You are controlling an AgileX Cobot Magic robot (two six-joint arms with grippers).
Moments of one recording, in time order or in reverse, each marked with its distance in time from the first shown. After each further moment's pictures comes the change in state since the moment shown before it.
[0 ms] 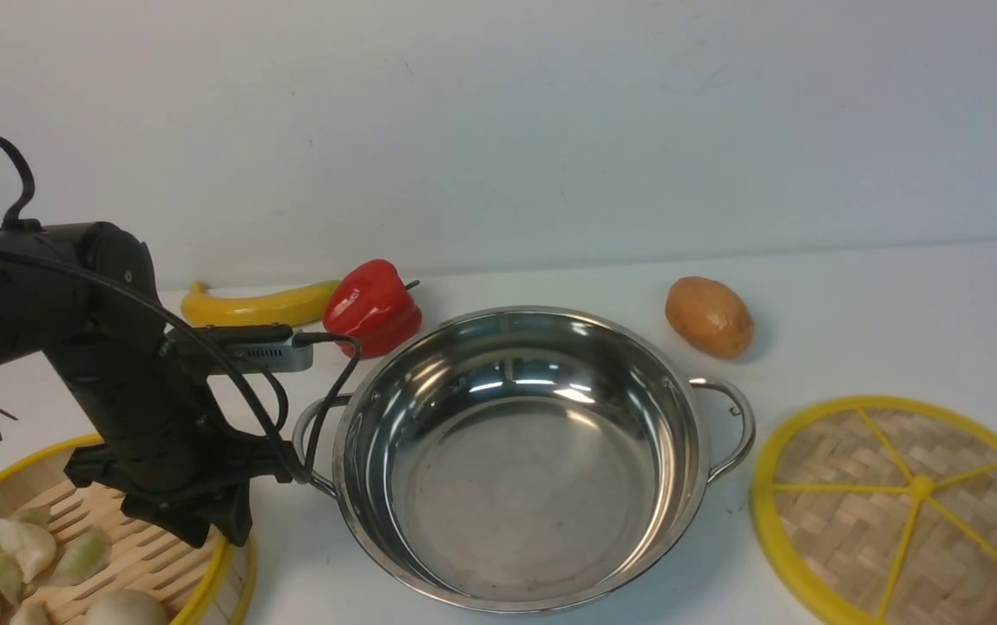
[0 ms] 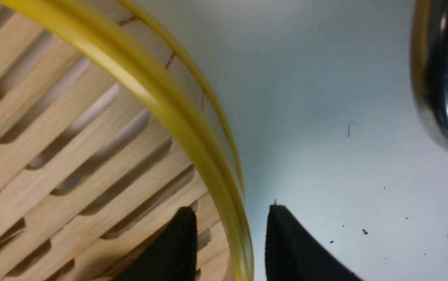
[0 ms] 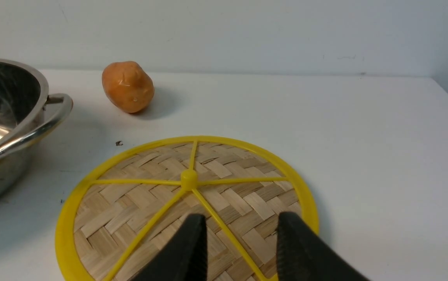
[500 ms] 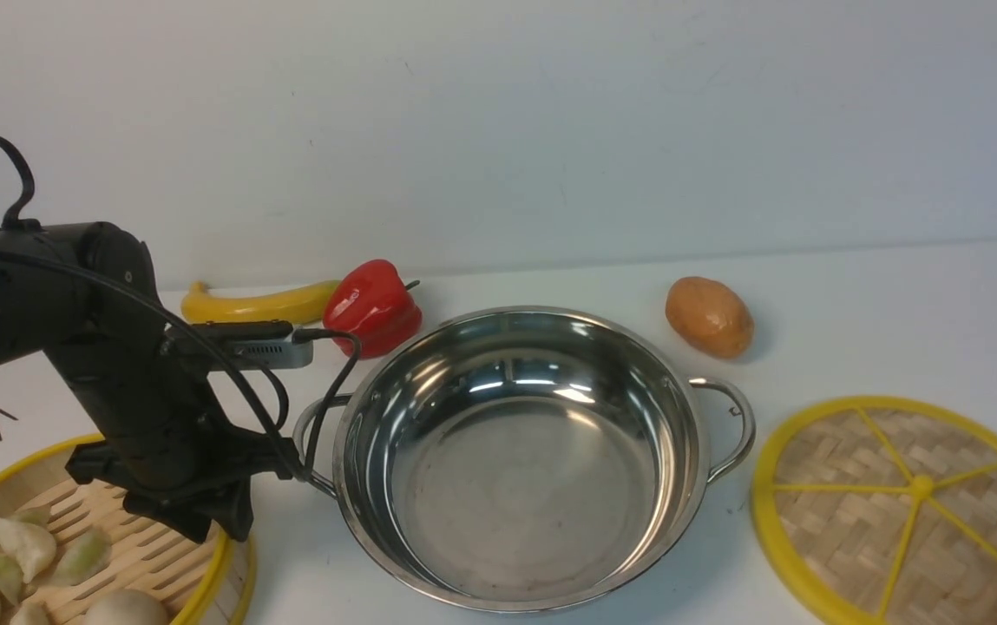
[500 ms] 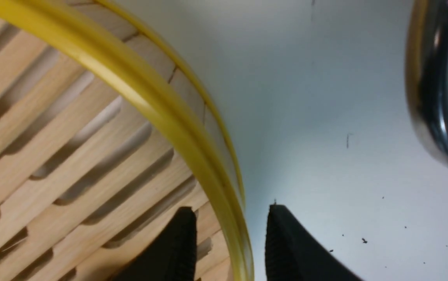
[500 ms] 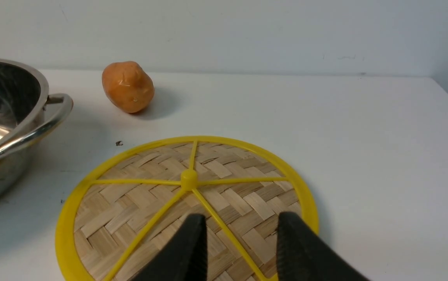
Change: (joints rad) right arm 0.000 0.000 0.000 0.000 0.000 0.000; left arm 0.000 0.000 0.000 0.000 -0.012 -0.005
